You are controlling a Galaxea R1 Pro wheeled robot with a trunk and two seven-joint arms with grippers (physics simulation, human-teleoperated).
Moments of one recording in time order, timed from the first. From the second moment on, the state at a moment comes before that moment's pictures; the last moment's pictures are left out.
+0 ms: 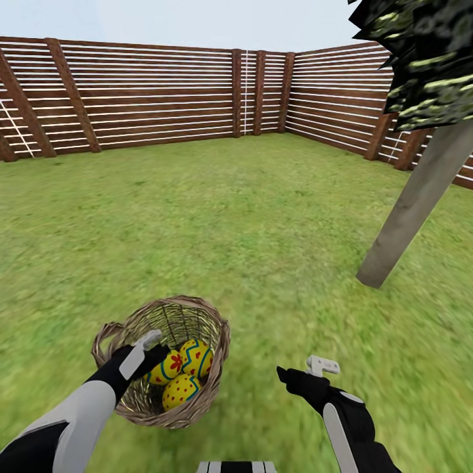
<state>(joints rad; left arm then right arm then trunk) -0.82 0.03 0.26 -0.32 0.40 0.41 0.17 -0.17 0.13 0.00 -1.48 -0.25 0.70 -0.09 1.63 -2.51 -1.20</state>
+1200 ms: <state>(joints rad) -0.83 0.04 0.26 -0.34 0.42 0.36 0.16 -0.17 0.13 0.00 -1.46 -0.25 0.70 -0.08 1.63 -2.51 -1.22</state>
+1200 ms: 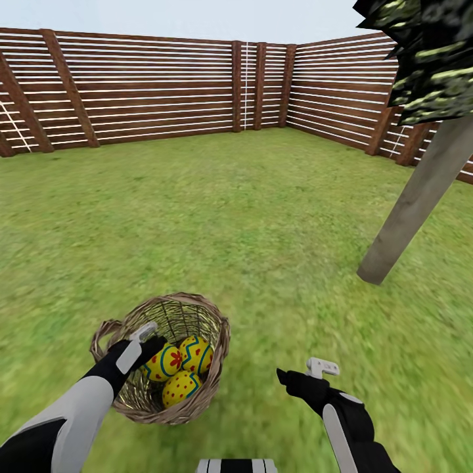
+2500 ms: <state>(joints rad) -0.83 0.05 0.26 -0.35 0.45 0.40 0.17 -0.17 0.13 0.00 -1.43 -0.25 0.70 -0.08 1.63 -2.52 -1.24</state>
